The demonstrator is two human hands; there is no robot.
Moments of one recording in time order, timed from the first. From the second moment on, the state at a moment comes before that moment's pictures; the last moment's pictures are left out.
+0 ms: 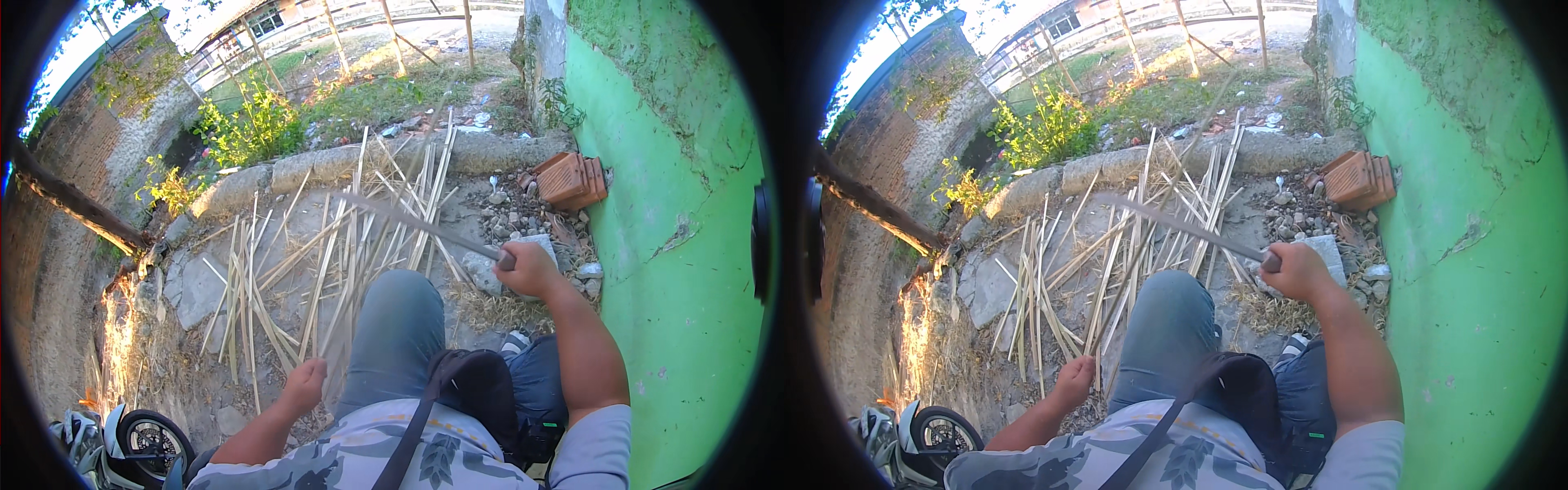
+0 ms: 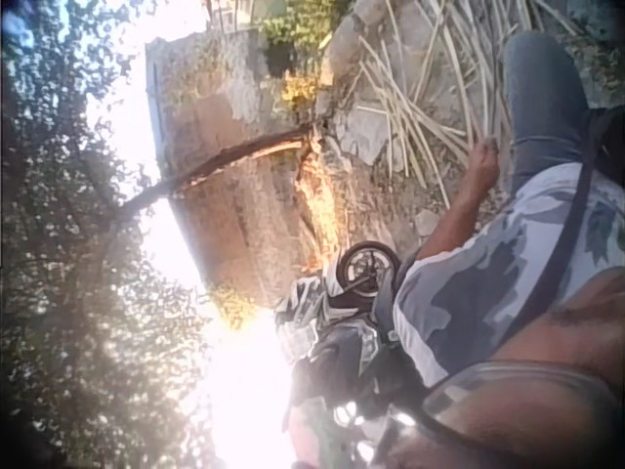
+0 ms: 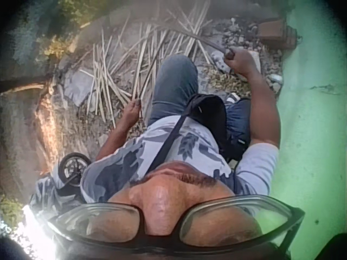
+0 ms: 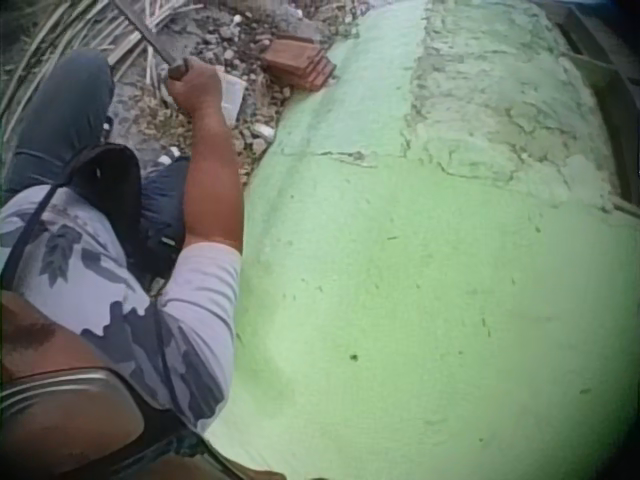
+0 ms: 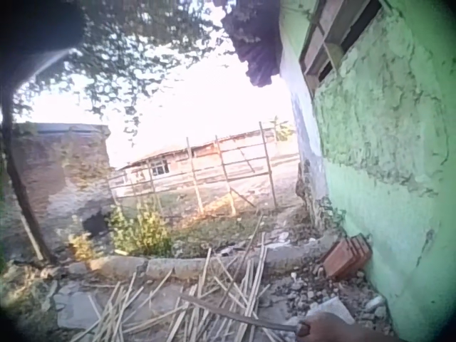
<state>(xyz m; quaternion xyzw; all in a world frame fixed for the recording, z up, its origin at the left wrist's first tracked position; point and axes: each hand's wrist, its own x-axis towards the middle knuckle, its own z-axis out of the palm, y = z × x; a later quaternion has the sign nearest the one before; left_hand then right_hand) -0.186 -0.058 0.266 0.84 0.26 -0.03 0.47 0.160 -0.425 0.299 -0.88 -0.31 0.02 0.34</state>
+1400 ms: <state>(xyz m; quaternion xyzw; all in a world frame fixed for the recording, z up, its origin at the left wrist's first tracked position) -0.204 -0.079 0.250 0.92 0.17 -0.15 0.32 0.174 -0.420 0.269 -0.90 -0.34 0.10 0.26</state>
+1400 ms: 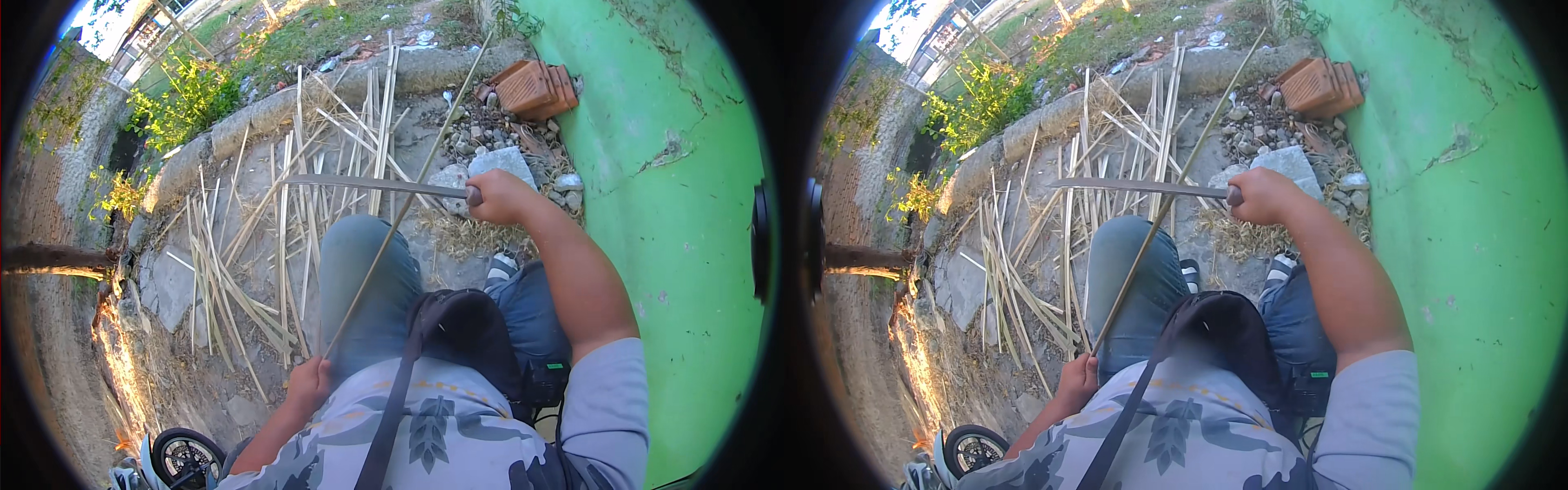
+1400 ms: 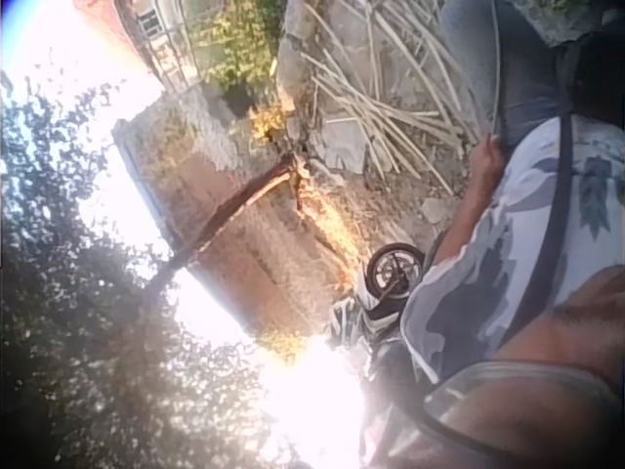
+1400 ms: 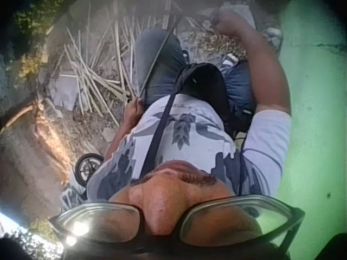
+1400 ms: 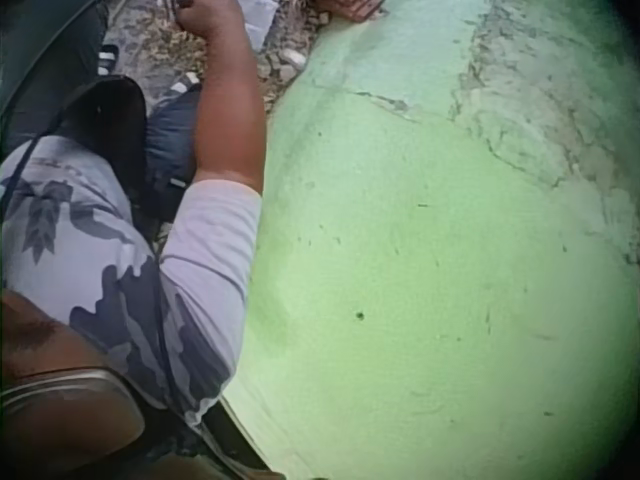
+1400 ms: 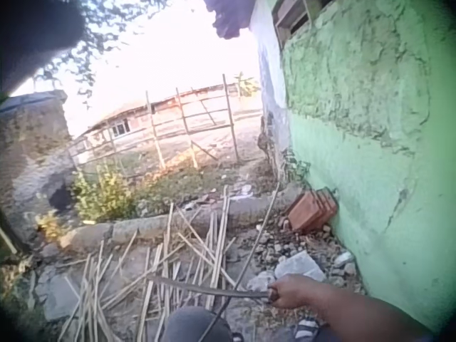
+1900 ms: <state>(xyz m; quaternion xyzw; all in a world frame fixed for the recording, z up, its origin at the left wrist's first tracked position) -0.215 -0.076 0.226 0.95 0.14 -0.10 0.26 0.160 -0.403 0.278 -0.91 -0.33 0.11 0.21</state>
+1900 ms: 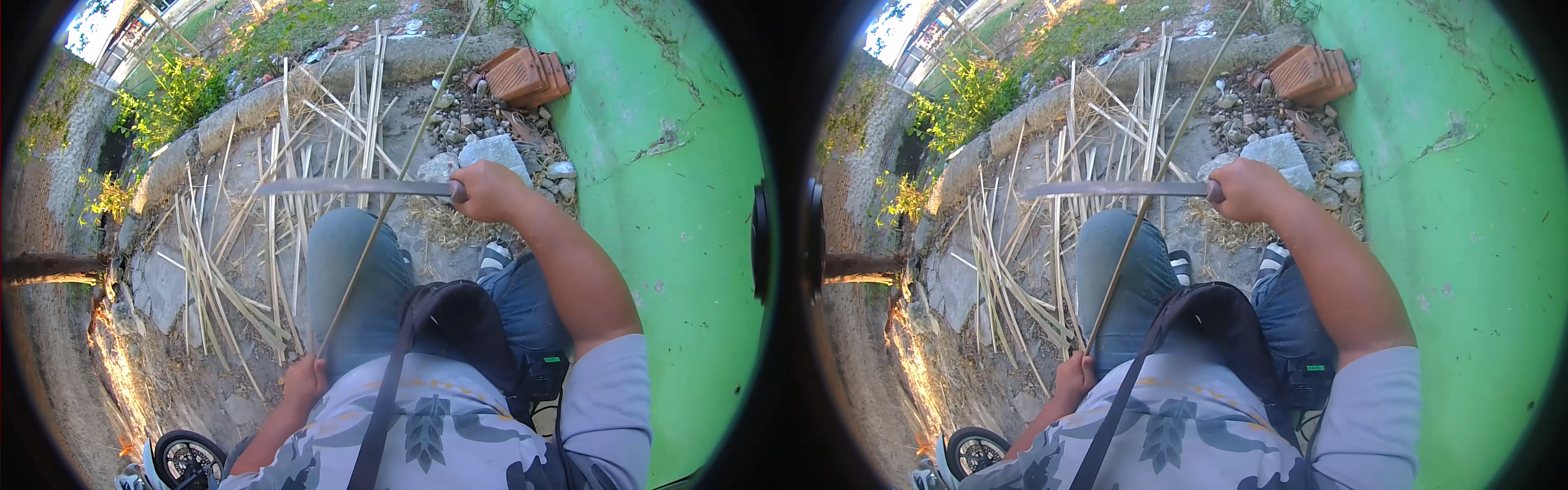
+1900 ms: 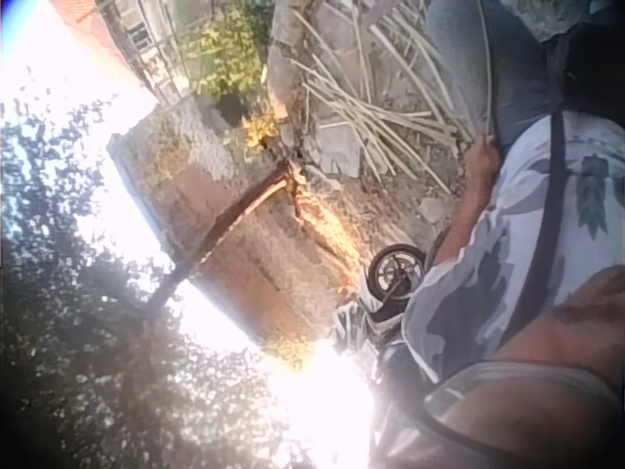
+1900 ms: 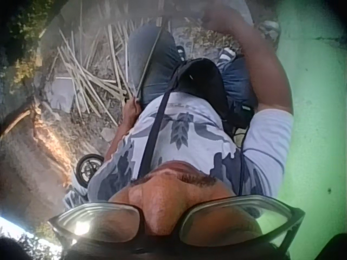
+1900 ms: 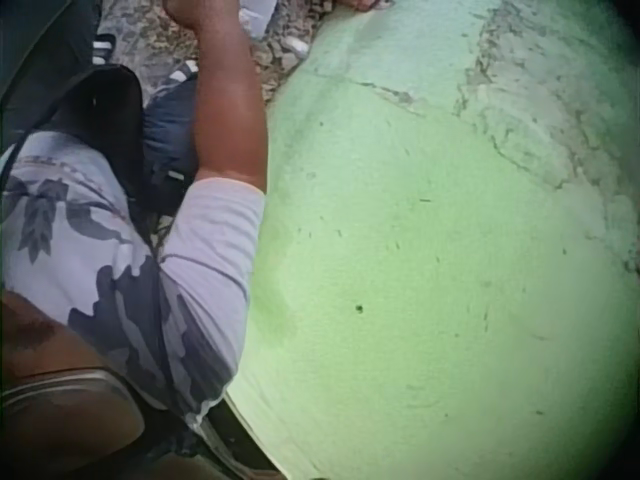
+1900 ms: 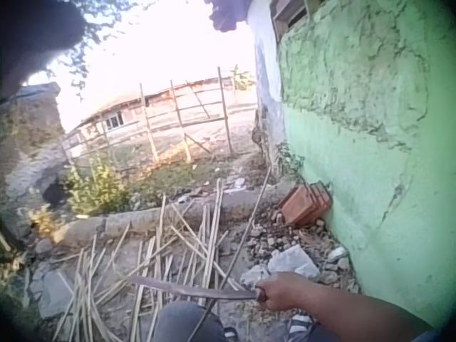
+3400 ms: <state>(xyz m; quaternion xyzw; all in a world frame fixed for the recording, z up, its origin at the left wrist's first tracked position) -0.210 -0.080 0.233 0.97 0.14 -0.08 0.18 0.197 -0.446 0.273 -0.93 -0.25 0.12 0.25</state>
